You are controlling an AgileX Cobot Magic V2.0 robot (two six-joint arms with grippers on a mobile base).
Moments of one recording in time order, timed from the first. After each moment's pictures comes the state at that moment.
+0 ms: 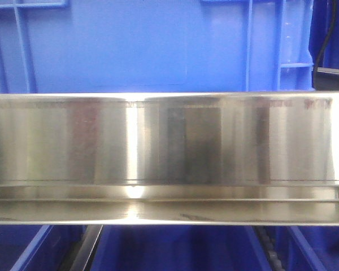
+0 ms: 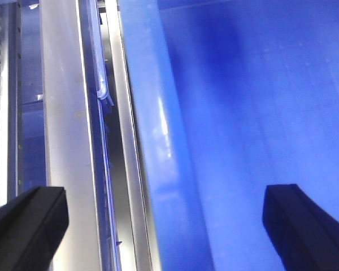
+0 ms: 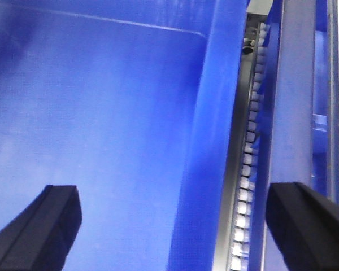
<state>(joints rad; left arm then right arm) -0.22 1.88 -2.02 0.06 1.23 -0.08 0.27 1.85 -2.03 0.00 1.20 0.17</state>
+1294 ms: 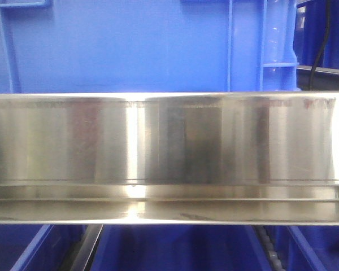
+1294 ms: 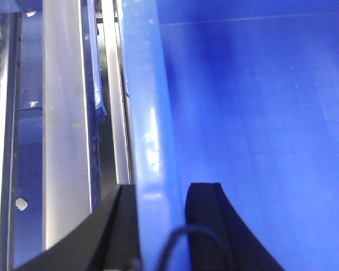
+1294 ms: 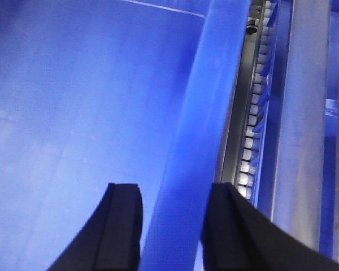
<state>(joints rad) -0.21 1.88 -2.03 0.01 1.21 -0.10 0.27 1.89 -2.03 0.01 1.23 0.16</state>
